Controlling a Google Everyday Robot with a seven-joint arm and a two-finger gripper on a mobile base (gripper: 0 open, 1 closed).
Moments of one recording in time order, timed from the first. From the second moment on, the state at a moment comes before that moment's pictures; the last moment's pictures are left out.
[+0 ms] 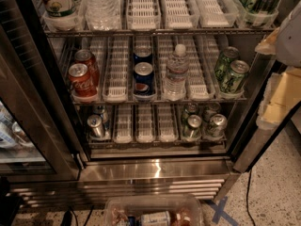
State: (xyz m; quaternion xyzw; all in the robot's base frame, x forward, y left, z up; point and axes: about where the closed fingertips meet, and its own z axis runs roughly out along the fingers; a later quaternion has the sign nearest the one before) arm 0.438 -0.217 0.976 -0.60 0.78 -0.03 0.16
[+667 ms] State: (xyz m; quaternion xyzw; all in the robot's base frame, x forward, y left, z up) arm 0.439 -0.208 0.962 -0.59 0.79 -0.01 0.17
